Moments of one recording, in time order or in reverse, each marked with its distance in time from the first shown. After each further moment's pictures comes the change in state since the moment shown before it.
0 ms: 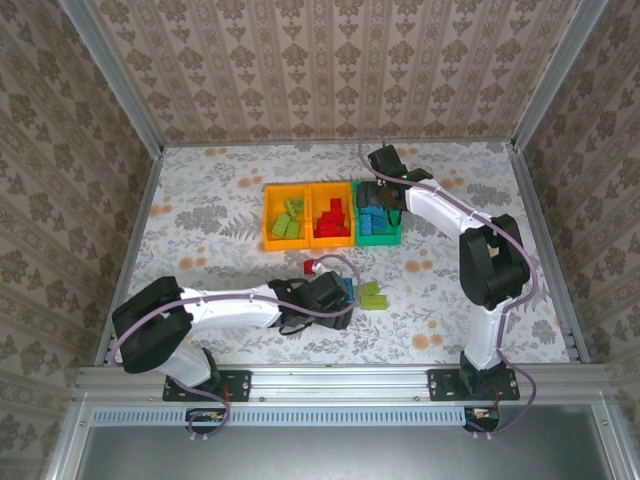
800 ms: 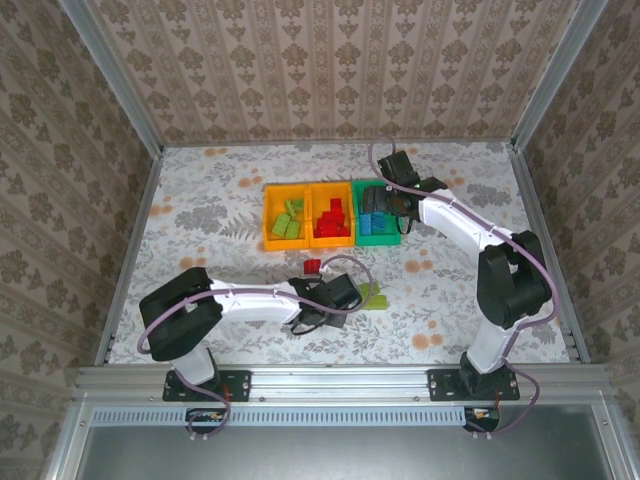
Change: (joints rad) left arm -0.018 0.152 0.092 -0.052 -0.045 -0.090; right arm 0.000 -0.161 -0.147 0.027 0.000 -0.001
